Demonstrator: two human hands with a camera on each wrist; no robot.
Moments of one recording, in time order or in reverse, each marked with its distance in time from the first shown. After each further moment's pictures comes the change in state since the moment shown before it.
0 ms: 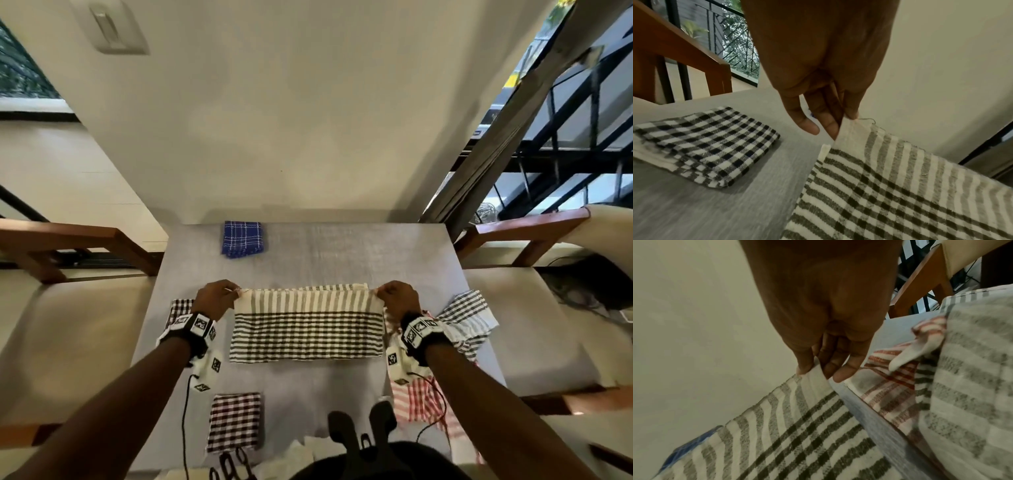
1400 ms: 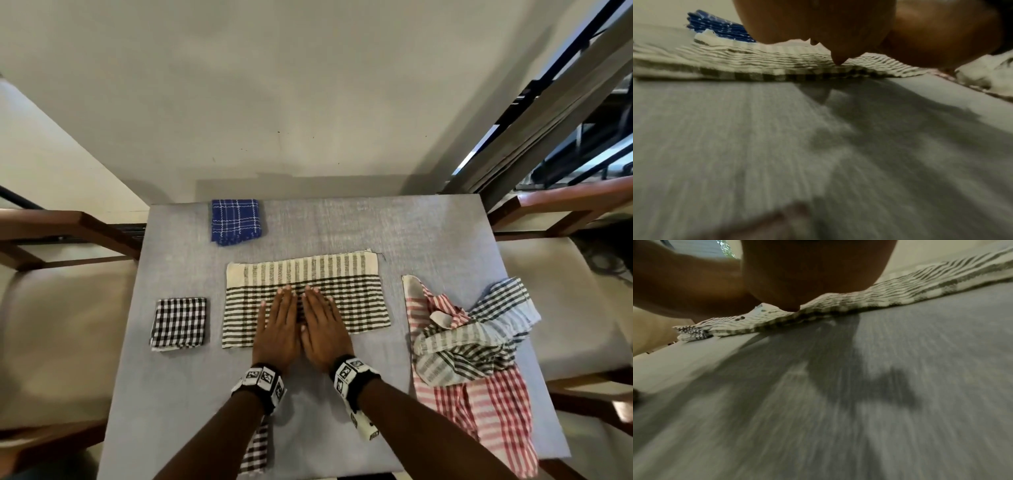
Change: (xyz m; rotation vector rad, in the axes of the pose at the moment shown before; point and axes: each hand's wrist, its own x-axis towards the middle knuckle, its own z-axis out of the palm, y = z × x) left_hand -0.031 0.006 0.158 0.609 0.004 0.340; right_hand -0.058 -0.049 0.194 -0.460 -0.135 -0.552
